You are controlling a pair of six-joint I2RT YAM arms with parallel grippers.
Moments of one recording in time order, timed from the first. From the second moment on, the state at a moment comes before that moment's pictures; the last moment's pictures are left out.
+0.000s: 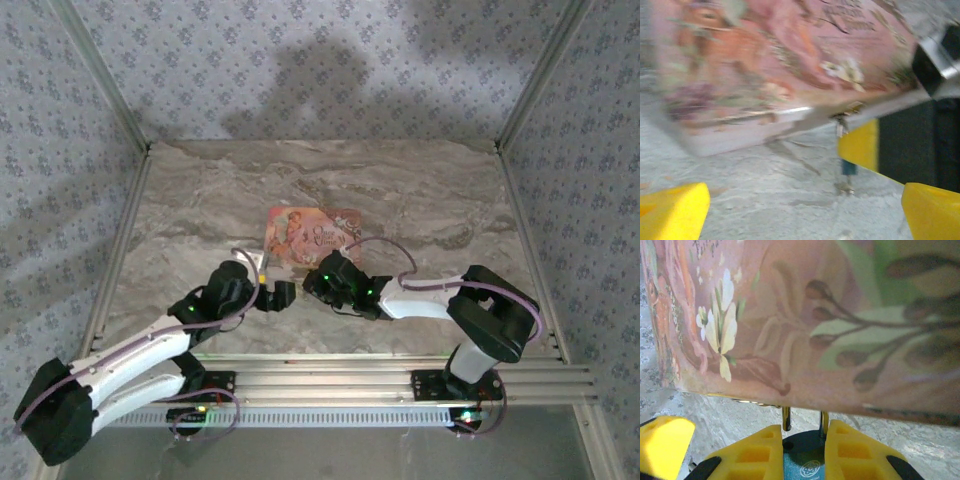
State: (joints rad) left arm -0.70 0.87 0.36 -0.09 0.04 -0.55; right arm 0.98 1.59 0.71 0.19 0.03 1.33
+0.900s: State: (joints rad) left arm -0.55 1.22 0.19 0.58 0.48 -0.92; right arm 0.96 1.59 0.71 0.24 0.02 1.44
